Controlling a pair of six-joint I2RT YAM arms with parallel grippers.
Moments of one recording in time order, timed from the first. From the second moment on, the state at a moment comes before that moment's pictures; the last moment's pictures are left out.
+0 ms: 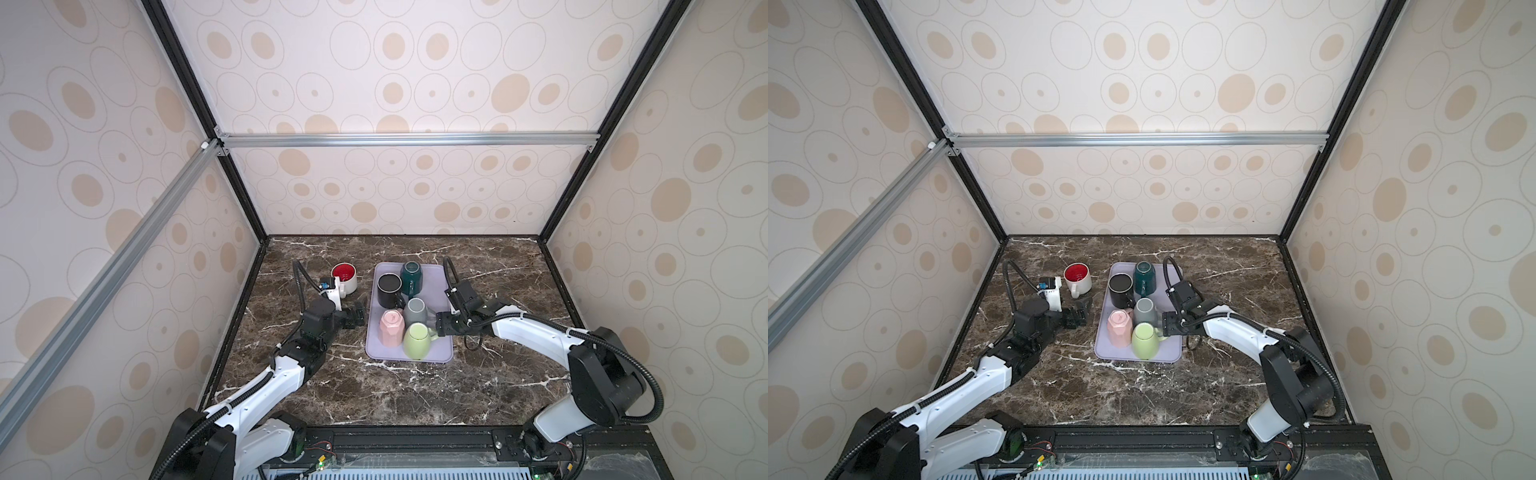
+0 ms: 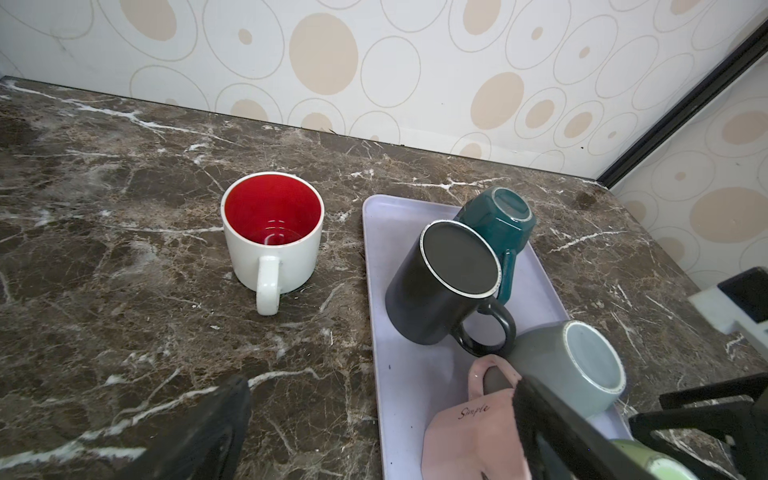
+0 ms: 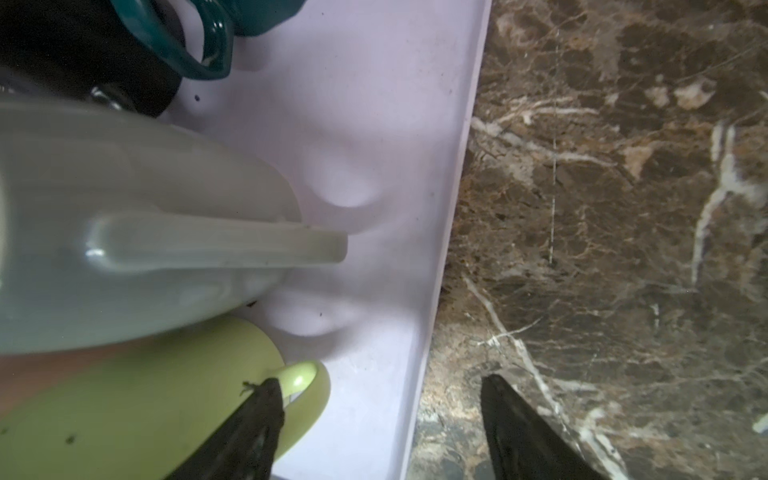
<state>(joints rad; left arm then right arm) -0.43 1.08 0.50 0.20 -0.12 -0.38 0.58 1.53 0.94 -0.51 0.07 0.48</state>
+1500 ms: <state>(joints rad) -0.43 1.05 0.45 0.23 -0.11 -0.39 0.82 1.45 1.02 -0.72 0.06 0.50</state>
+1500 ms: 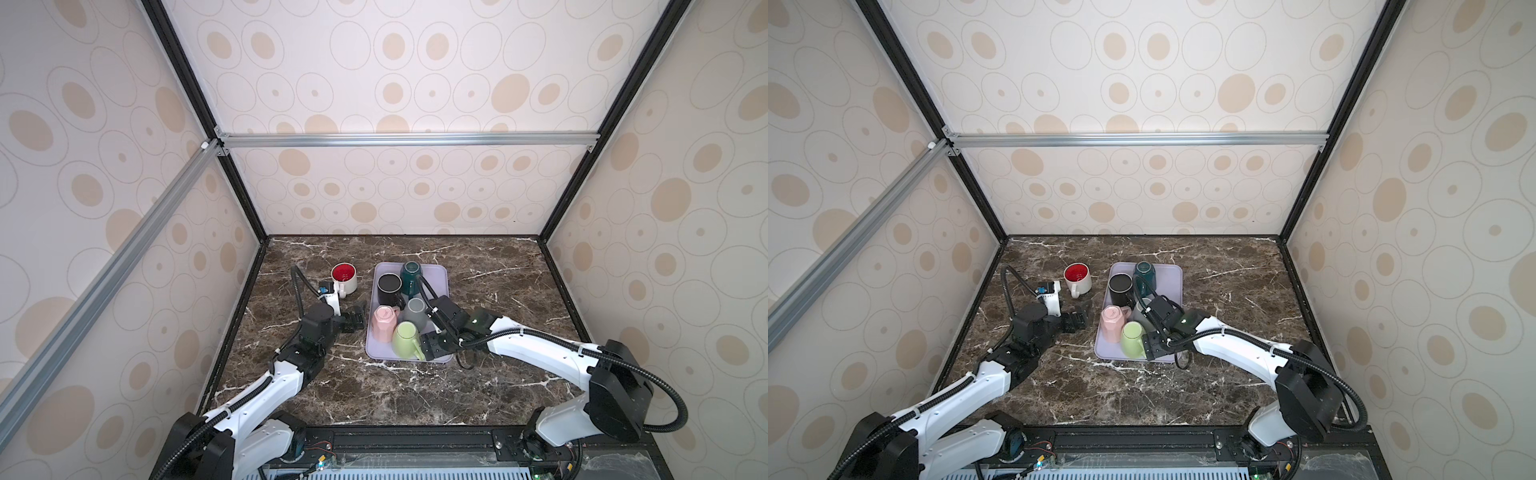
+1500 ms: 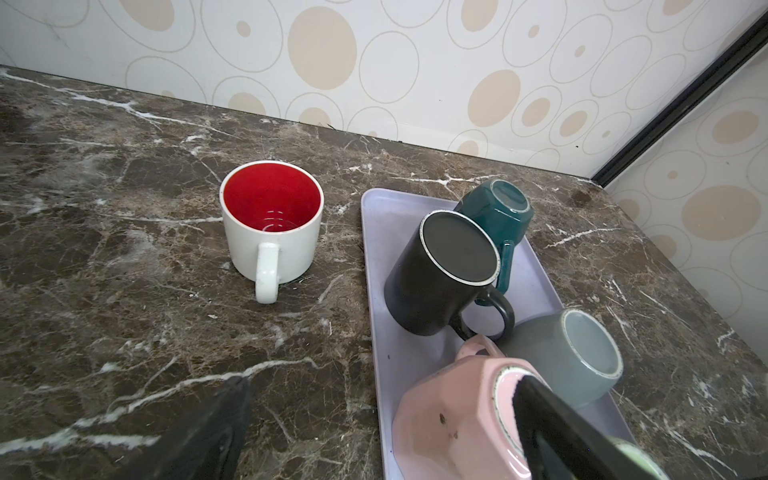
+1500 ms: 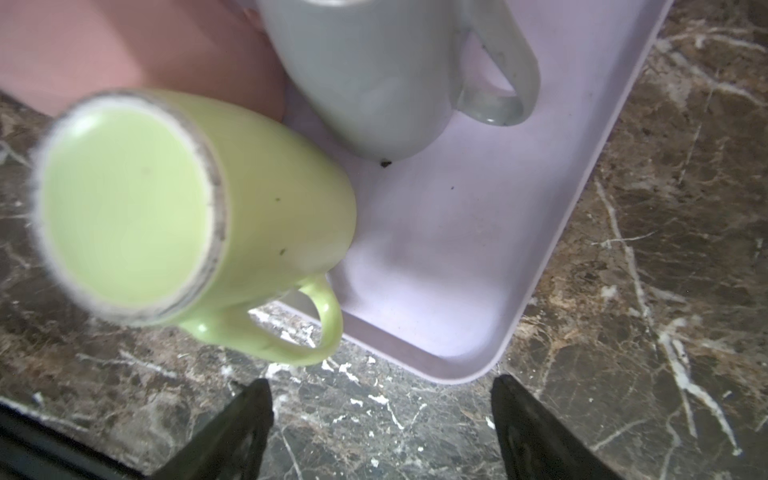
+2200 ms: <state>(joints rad) -0.43 1.04 0.44 0.23 -0.12 -0.42 0.83 1.47 1.09 -0.74 -0.03 0.52</state>
